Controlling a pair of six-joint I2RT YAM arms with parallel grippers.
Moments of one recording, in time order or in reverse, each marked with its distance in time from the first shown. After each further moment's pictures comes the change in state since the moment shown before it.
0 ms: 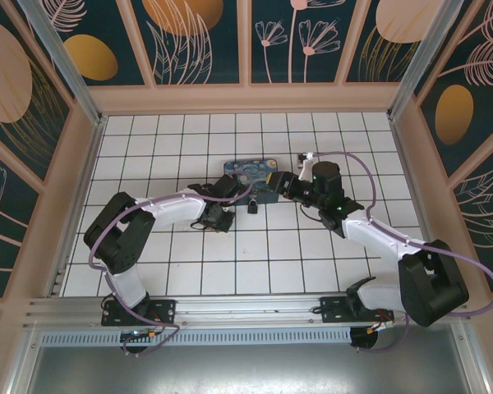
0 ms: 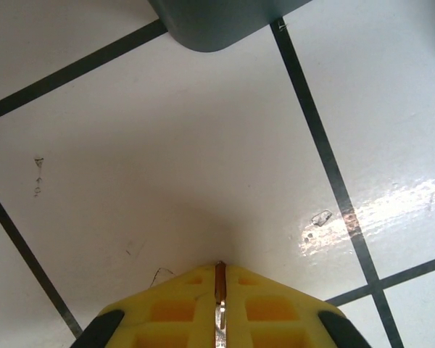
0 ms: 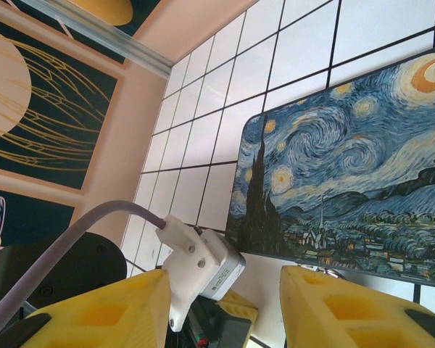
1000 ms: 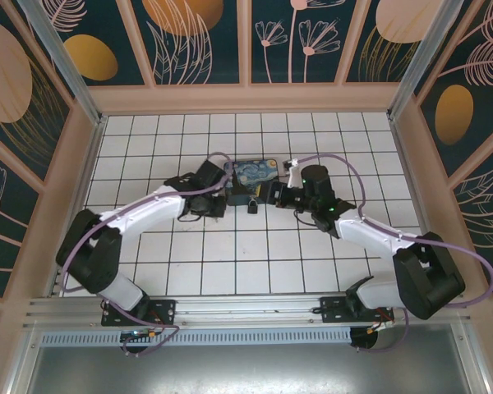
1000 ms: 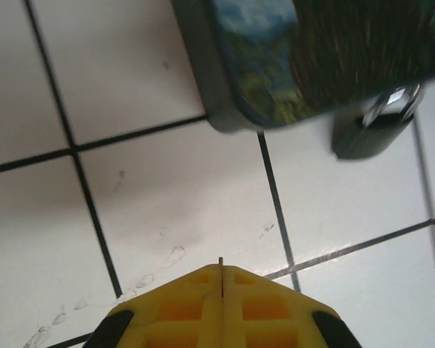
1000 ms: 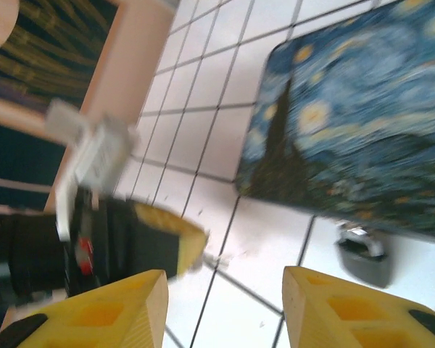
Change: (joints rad) left arm 0.101 -0.240 -0.006 0.003 0.098 -0.152; right arm 0.091 0.060 0.010 -0.029 -0.081 -0.101
